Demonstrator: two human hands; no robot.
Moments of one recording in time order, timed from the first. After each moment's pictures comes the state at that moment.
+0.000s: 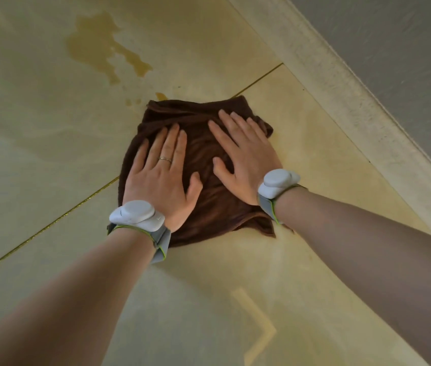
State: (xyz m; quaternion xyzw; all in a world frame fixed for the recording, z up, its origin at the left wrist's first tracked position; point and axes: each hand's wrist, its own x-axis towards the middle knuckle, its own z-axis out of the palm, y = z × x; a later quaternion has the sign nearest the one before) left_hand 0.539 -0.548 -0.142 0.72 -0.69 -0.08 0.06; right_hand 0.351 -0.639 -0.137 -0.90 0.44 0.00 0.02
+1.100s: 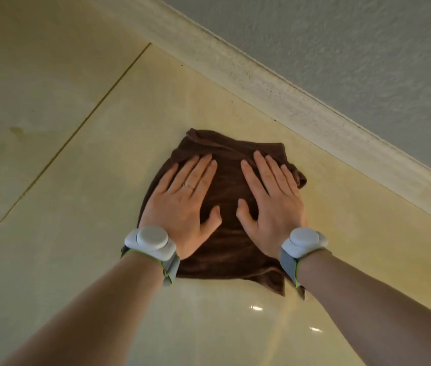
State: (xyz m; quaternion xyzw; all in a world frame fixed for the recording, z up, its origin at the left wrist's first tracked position) left_hand 0.365 -0.565 -0.130 0.50 -0.86 -0.12 -0.03; right_hand 0.155 -0.527 -0.133 -0.73 0.68 -0.03 0.05
